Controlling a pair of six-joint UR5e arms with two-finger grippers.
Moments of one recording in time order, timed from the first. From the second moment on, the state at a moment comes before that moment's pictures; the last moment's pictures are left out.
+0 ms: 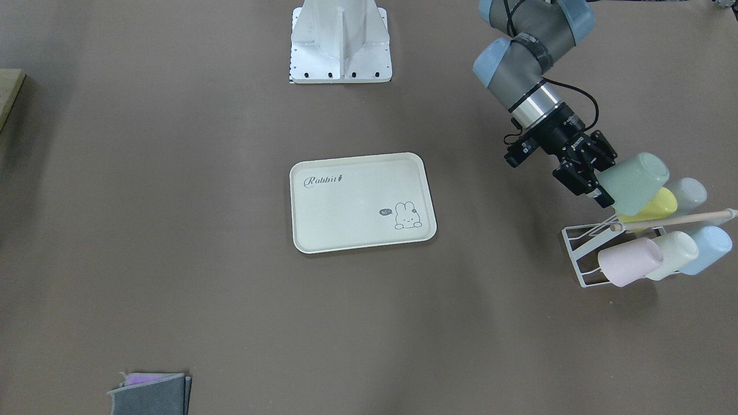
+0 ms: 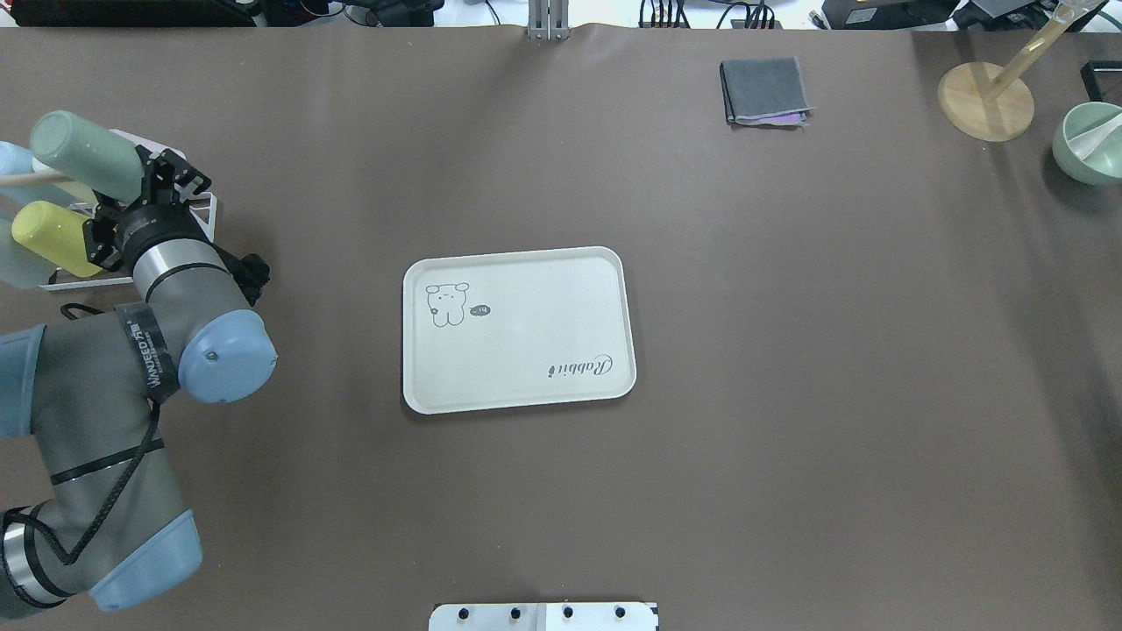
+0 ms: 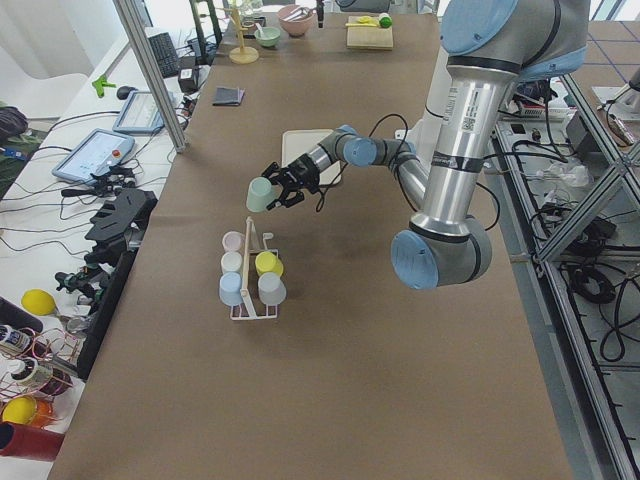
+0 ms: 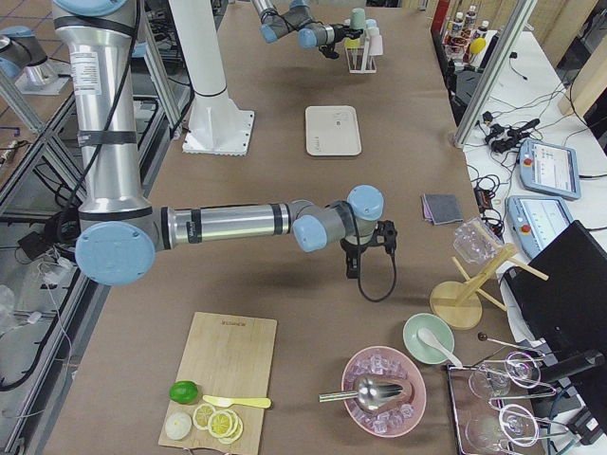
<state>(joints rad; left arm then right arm) -0.51 -1.85 -1.96 -1.14 -0.65 0.86 1.44 -1.69 1.59 -1.33 2.34 0.08</state>
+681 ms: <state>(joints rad) -0.44 -2.03 -1.98 -1.27 -0.65 0.85 1.41 -1.54 1.59 -1.66 2.24 -0.04</state>
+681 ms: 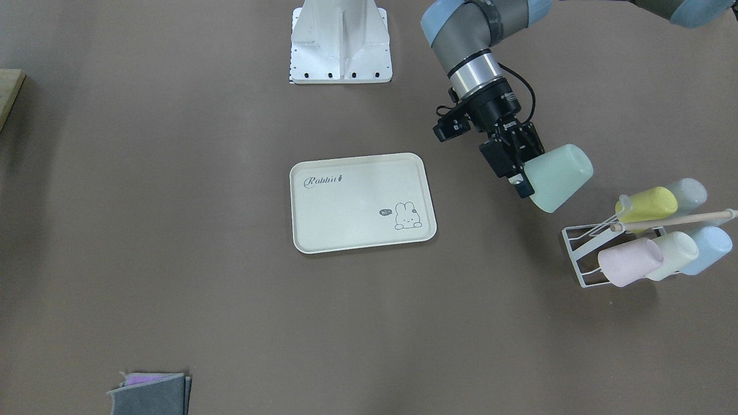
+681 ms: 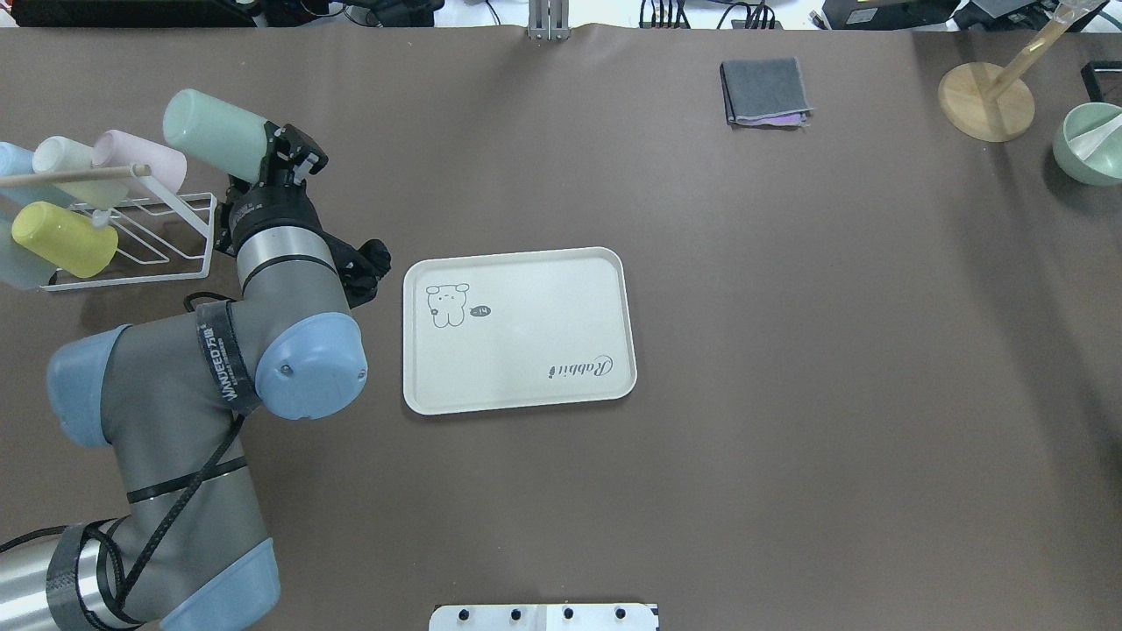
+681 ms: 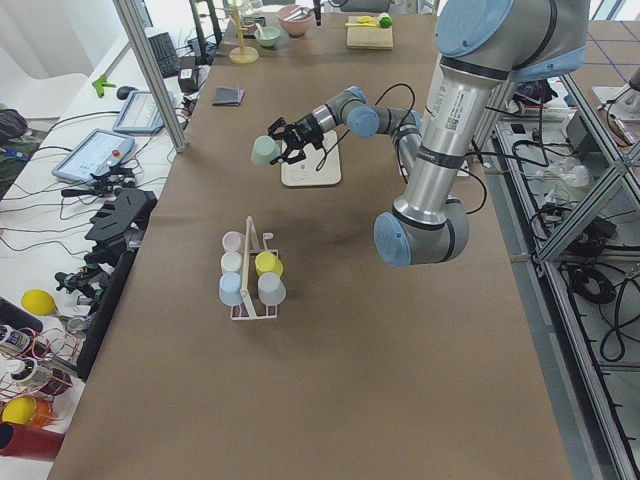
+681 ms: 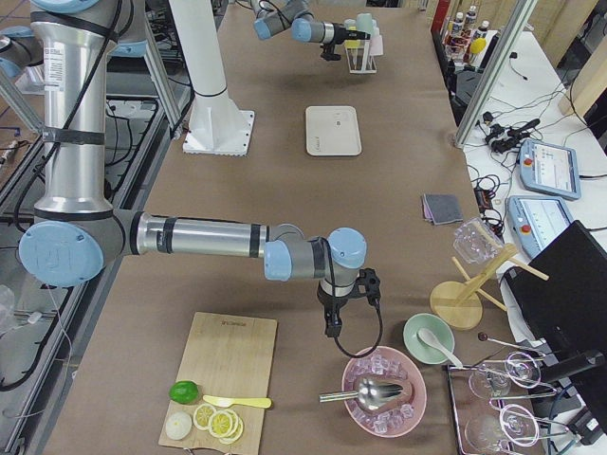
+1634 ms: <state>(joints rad) -0.38 -2.03 -1.78 -2.13 -0.75 0.86 1.48 -1.52 1.58 -1.82 2.27 -0.09</state>
